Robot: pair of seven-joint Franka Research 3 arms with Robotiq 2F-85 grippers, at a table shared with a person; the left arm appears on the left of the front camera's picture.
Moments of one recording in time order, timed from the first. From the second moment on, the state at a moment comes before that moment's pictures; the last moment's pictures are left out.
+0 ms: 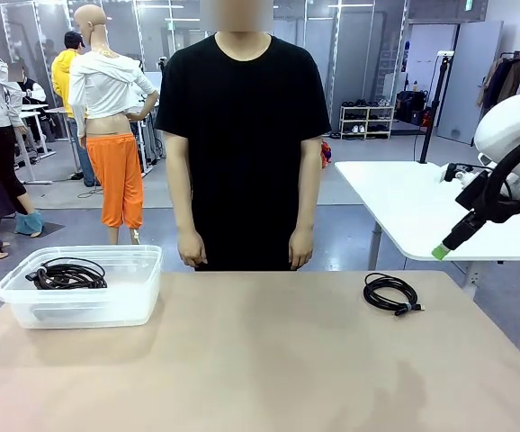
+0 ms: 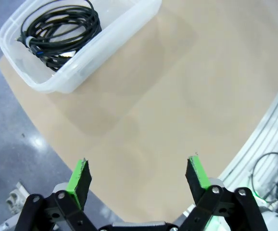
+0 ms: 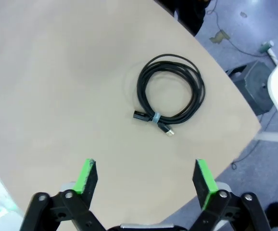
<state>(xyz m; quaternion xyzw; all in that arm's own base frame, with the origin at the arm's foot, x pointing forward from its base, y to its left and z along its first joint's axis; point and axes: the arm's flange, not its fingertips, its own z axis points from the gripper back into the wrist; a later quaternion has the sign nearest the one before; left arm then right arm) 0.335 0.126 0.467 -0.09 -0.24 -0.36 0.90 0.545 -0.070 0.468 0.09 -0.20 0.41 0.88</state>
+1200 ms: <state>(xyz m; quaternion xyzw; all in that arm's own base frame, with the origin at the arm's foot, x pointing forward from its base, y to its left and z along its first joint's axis) 0.335 0.126 0.468 -0.09 -0.24 -0.36 0.90 0.612 -0.013 0.388 0.06 -0.06 0.80 0.59</state>
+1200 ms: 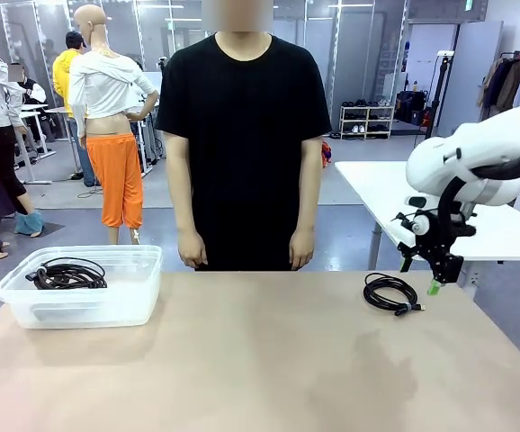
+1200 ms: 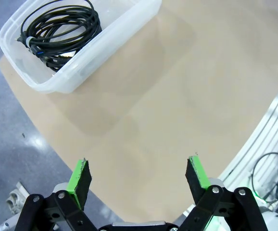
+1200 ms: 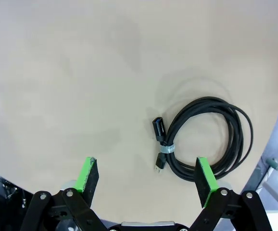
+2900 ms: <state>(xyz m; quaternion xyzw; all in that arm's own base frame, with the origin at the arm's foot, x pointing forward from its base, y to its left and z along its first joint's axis) 0.335 0.126 0.468 -0.09 -0.24 -0.36 0.90 0.641 -0.011 0.304 0.04 -0.01 0.78 0.62</state>
